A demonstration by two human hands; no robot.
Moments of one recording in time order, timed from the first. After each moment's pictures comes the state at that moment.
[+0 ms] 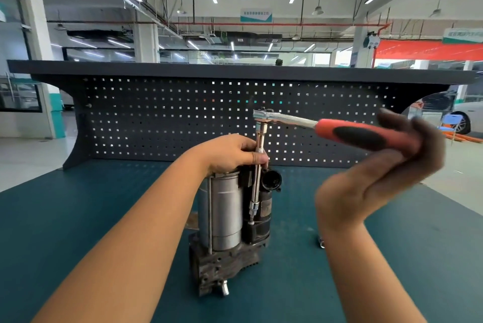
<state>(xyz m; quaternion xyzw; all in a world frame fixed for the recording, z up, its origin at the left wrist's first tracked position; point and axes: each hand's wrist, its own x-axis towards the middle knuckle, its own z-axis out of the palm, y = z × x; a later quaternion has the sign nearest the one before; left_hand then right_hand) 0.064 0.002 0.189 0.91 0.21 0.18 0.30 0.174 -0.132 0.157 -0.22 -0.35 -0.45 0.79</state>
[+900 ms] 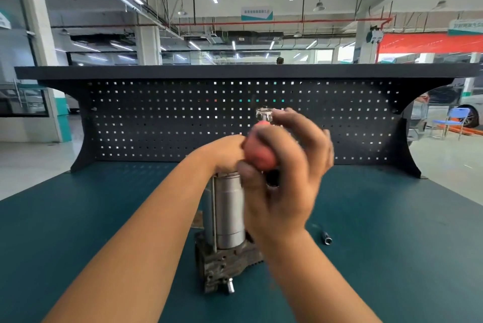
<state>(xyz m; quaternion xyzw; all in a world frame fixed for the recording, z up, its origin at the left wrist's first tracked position) 0.068 0.005 0.190 0.92 0.25 0.17 0.23 0.096 -0.124 0.148 -0.32 -0.48 -0.45 0.69</state>
